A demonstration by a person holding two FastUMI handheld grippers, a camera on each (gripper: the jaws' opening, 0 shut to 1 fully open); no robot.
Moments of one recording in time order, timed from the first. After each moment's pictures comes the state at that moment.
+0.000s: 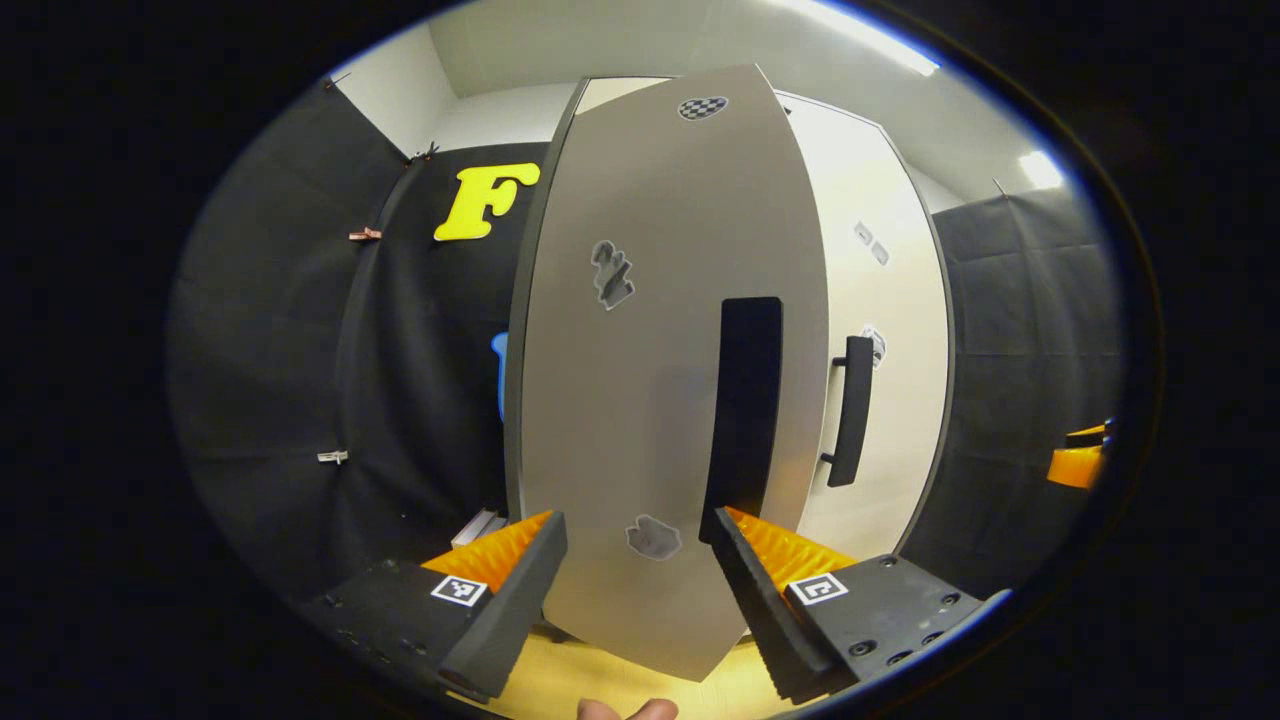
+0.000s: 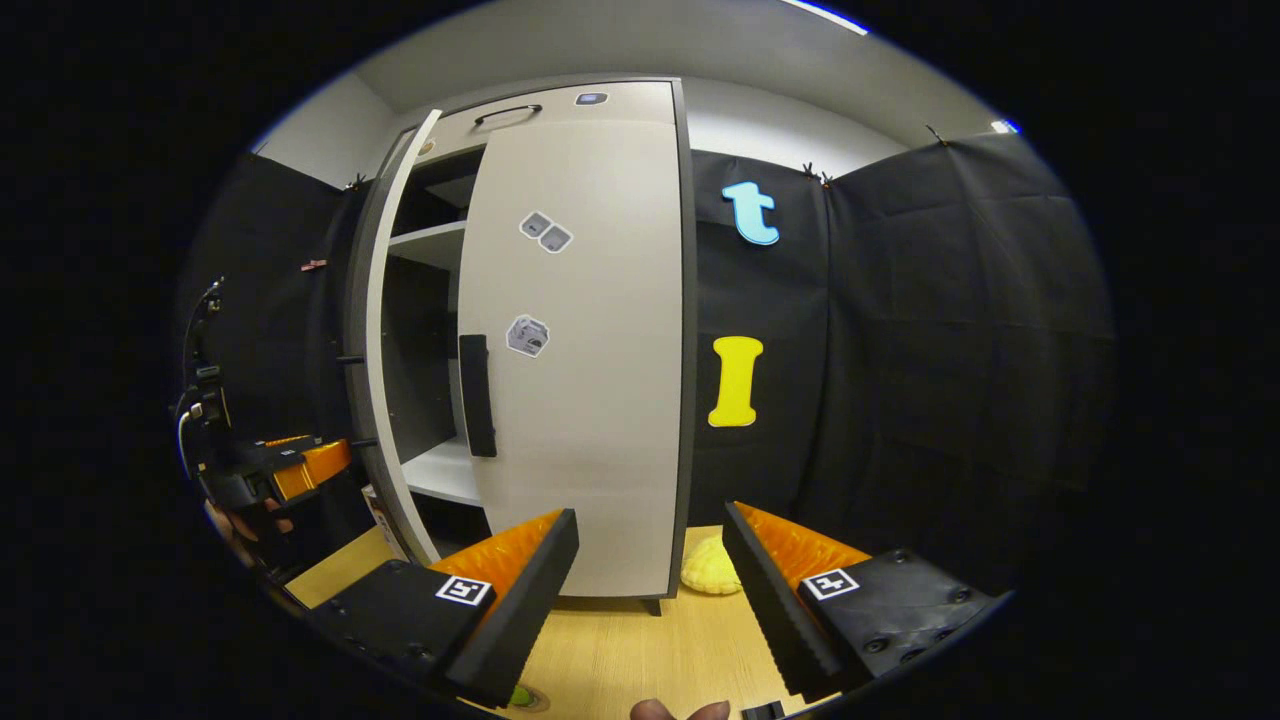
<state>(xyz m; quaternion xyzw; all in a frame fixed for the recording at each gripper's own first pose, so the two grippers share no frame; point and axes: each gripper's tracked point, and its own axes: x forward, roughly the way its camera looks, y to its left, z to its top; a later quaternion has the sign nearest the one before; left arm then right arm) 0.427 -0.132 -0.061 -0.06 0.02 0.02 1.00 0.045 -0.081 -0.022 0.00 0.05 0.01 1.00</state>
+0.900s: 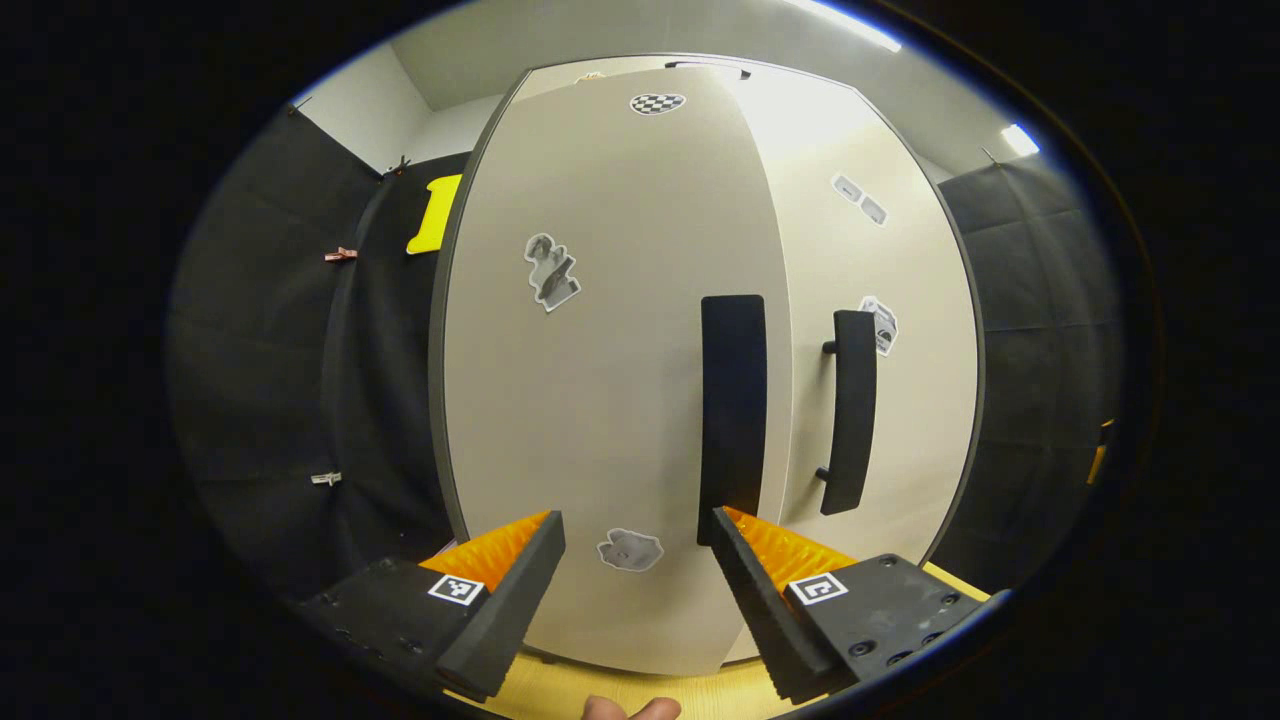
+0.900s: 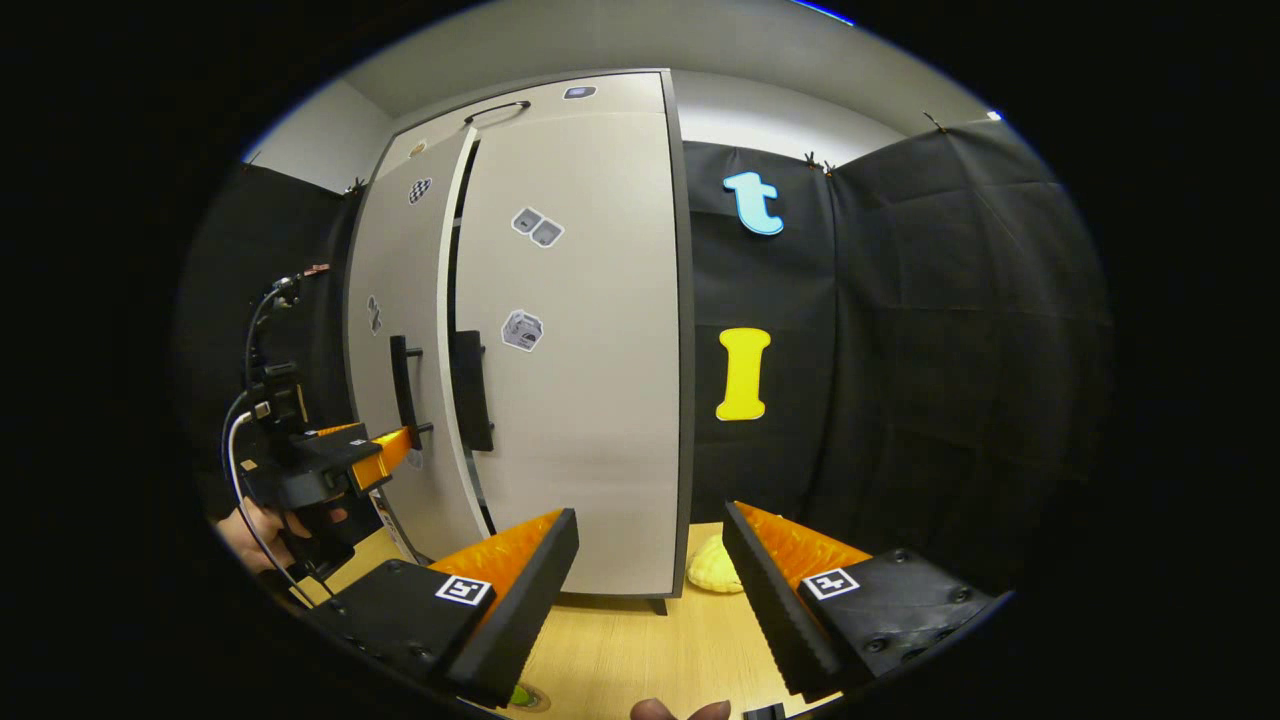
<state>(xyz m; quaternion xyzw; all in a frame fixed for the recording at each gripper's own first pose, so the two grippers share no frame) 0.500 -0.172 -0.057 -0.01 0.01 0.03 1.00 0.058 -0.082 -0.028 0.01 0.05 0.03 1.00</state>
